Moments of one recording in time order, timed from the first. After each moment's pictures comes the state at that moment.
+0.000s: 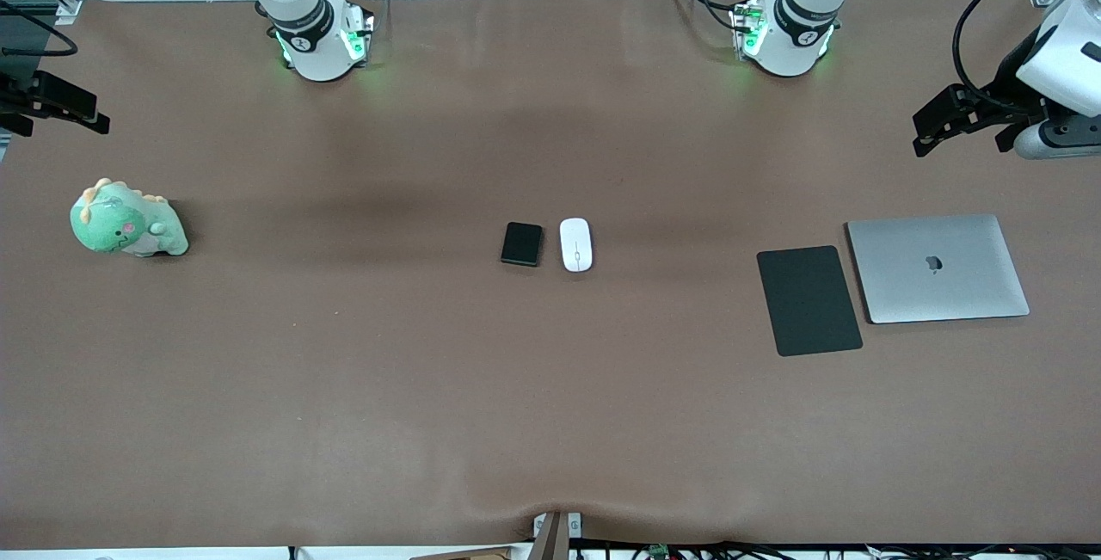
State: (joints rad) left arm 0.06 -0.04 -0.20 -1.54 0.02 1.52 -0.17; right arm -0.04 -0.01 -0.05 -1.48 0.02 1.32 -0.09
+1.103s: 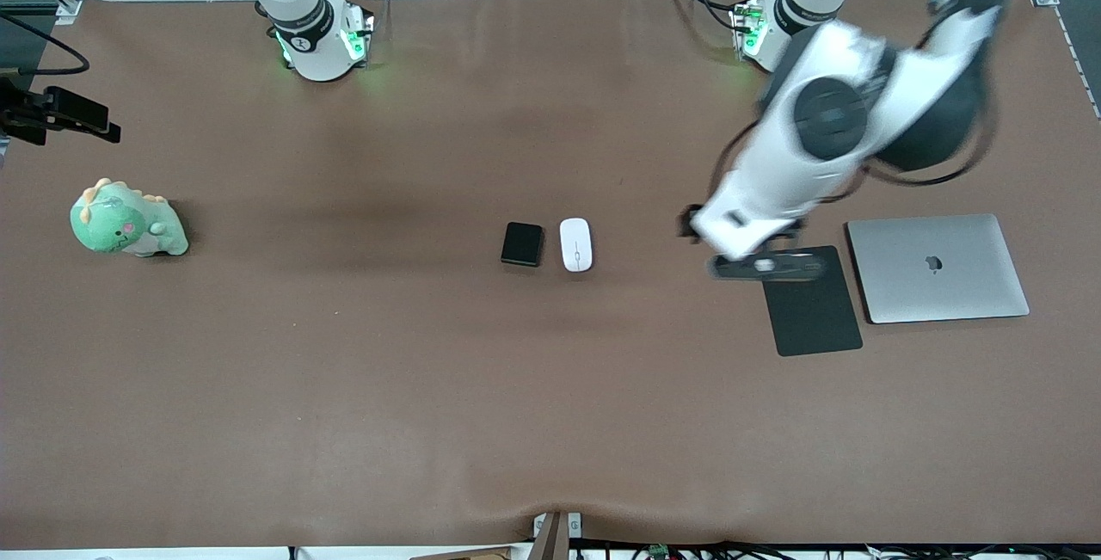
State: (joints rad) left arm -0.36 0.40 -0.22 -1.50 0.07 1.81 -0.56; right arm -0.04 0.03 -0.05 -1.48 0.02 1.31 -0.09
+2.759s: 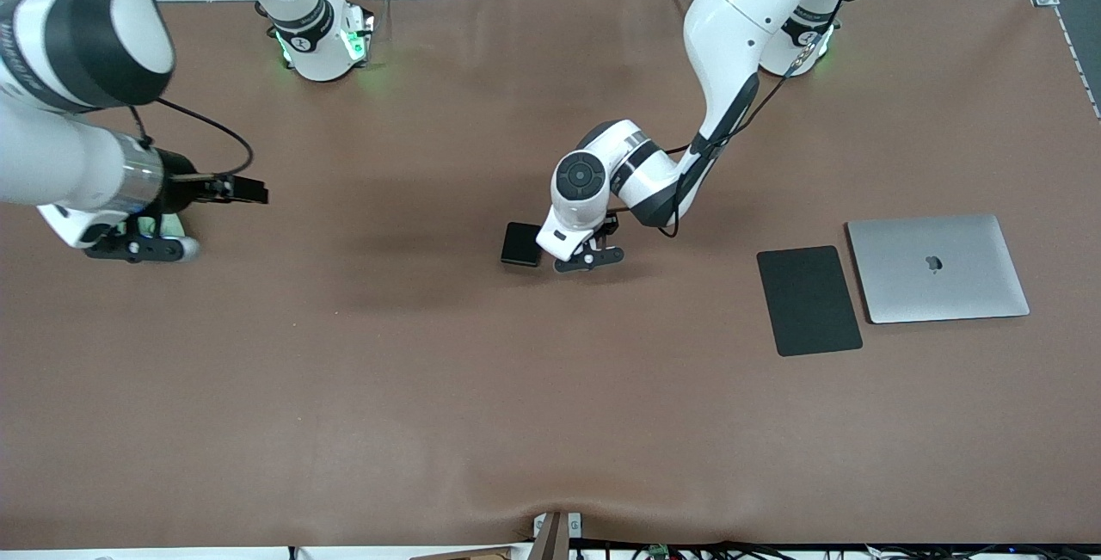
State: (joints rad) left arm -0.62 0.76 -0.21 -1.63 0.10 2.30 -1.02; right arm 0.16 0.17 -0.04 -1.63 0.13 1.51 0.18
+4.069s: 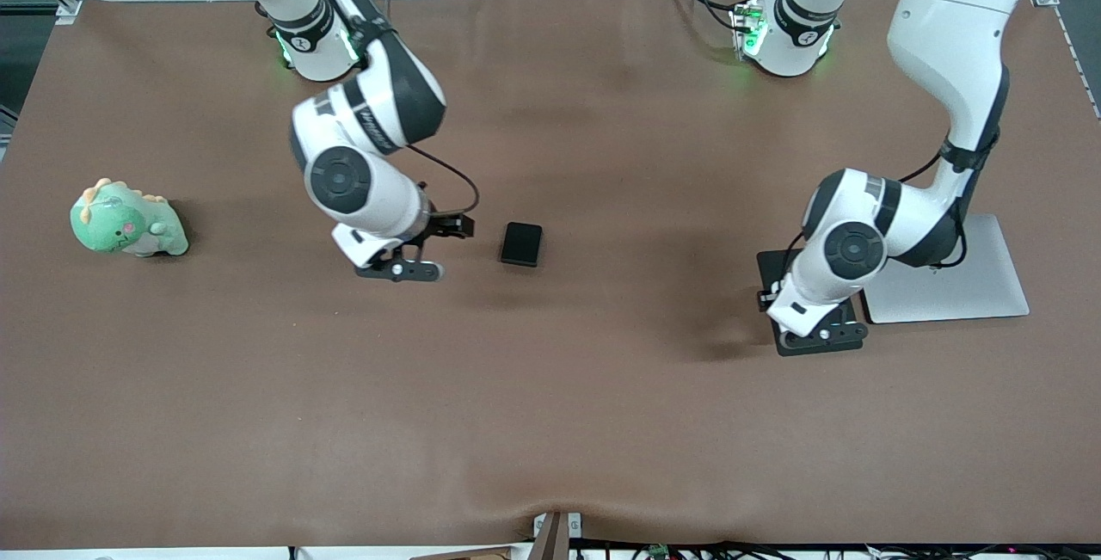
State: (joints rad) left arm -0.01 0.54 -0.19 -1.88 0.32 2.32 -0.49; right arm 0.56 0.42 -0.03 -1.71 0.19 1.99 0.54
